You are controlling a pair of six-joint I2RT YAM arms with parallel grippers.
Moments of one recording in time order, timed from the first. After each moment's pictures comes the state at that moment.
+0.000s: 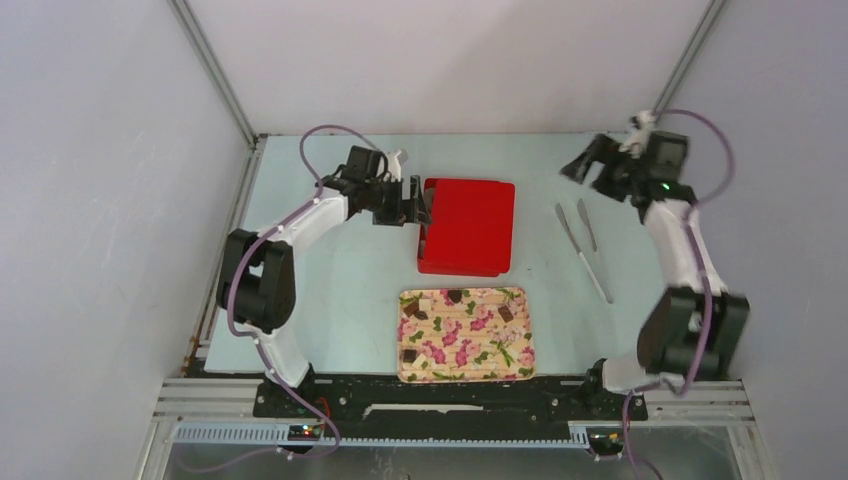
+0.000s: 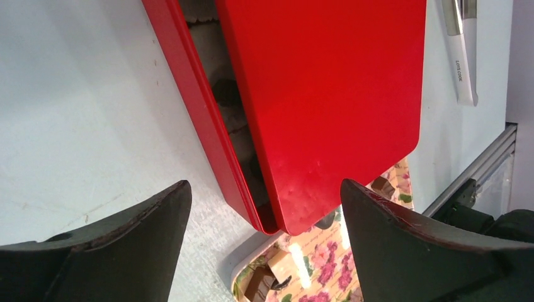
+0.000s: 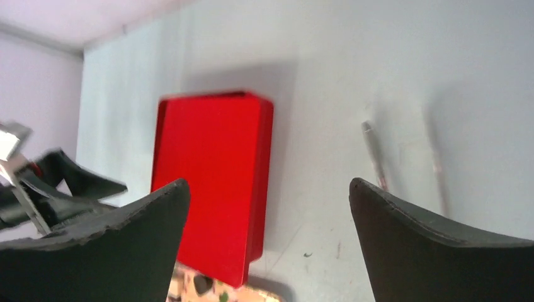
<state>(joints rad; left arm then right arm) -0.36 1.77 1.32 -0.42 0.47 -0.32 -0.13 1.59 1.30 -0.39 -0.56 0.33</state>
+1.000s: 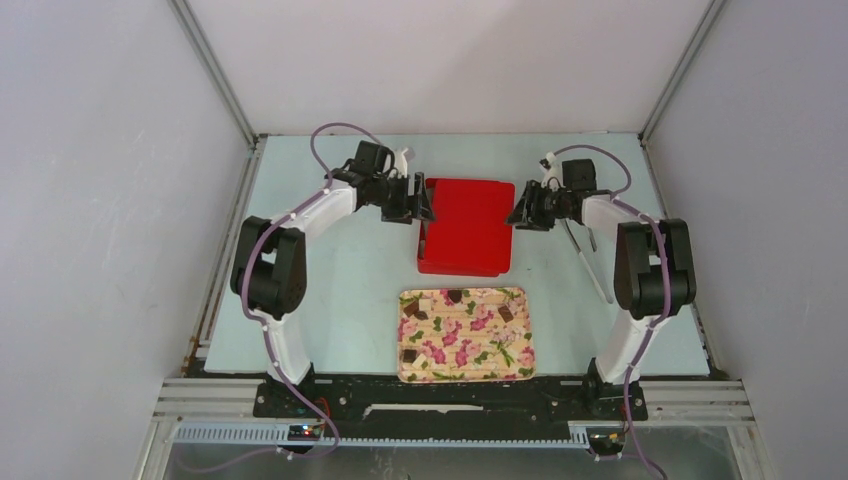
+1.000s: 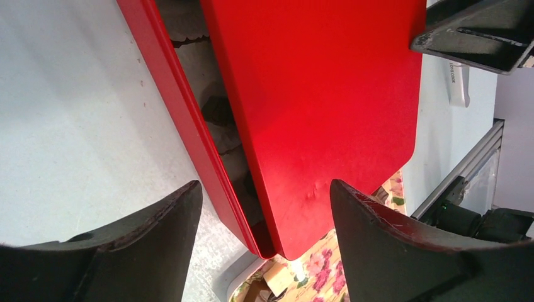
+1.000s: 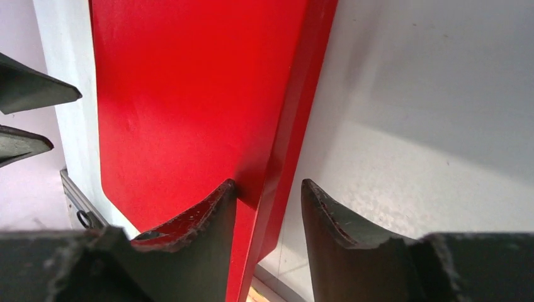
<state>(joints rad) -0.36 1.89 1.44 -0.46 0.51 -0.32 0.07 1.84 1.16 -0.22 -0.62 0.34</state>
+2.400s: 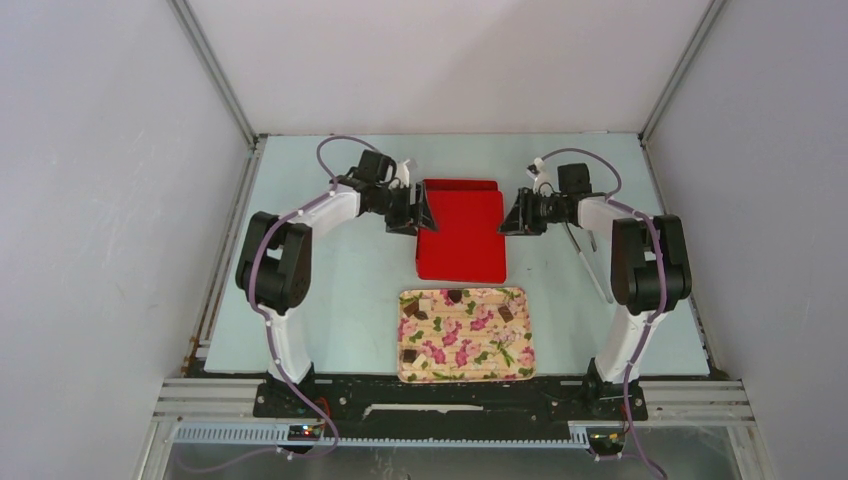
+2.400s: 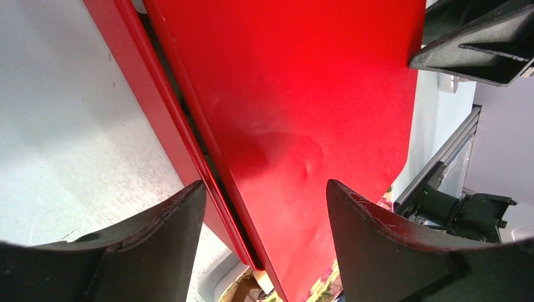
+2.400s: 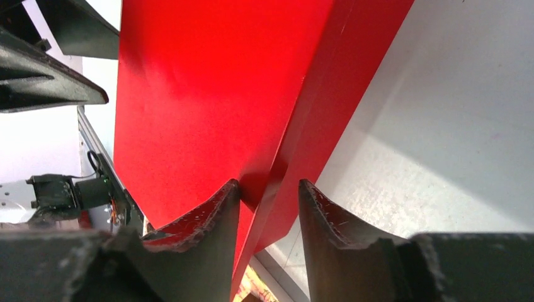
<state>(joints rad) -0.36 1.94 1.40 -0.43 0.60 -0.37 0.09 1.90 1.16 -0.20 -0.83 0.23</state>
